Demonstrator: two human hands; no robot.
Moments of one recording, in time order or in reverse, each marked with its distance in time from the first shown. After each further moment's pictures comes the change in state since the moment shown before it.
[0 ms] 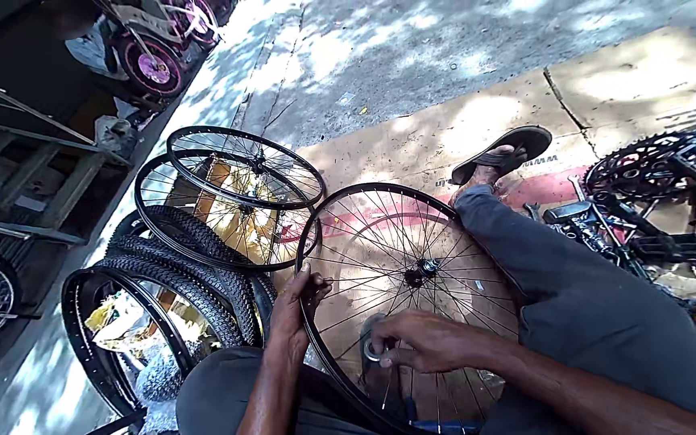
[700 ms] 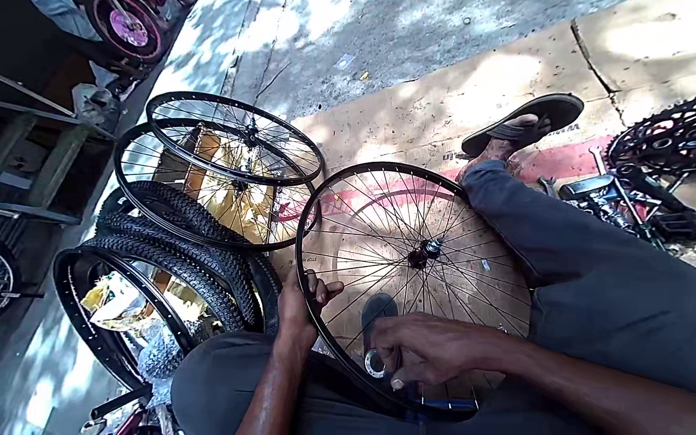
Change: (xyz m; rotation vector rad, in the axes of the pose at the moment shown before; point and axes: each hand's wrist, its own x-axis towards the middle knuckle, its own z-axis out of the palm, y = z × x) left_hand -0.002 -0.028 -0.017 0.009 0.065 -0.098; right_hand 0.005 0.003 0.031 0.136 -0.148 0.004
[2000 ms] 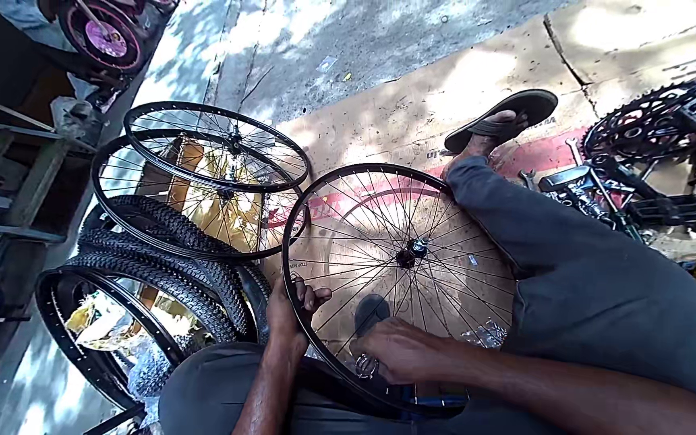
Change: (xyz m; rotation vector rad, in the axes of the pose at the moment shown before) left_hand -0.002 0.000 0.007 -0.019 0.015 -0.010; right_hand 0.017 -0.003 0.023 -0.176 0.047 0.111
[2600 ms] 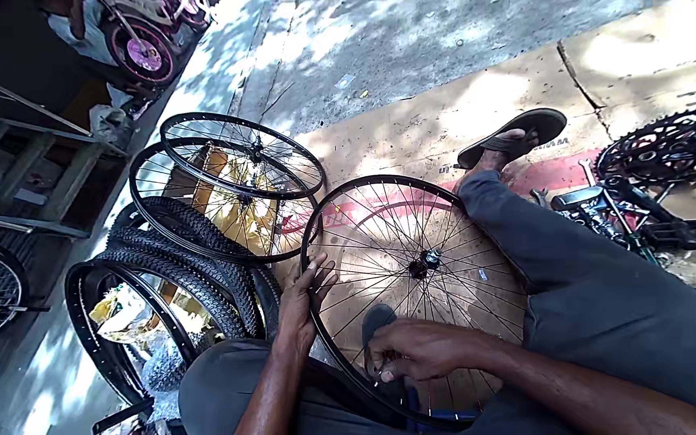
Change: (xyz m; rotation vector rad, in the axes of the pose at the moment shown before) left_hand 0.003 0.013 0.009 0.024 -0.063 0.074; right_hand -0.014 0.012 -0.031 0.154 -0.078 -0.121
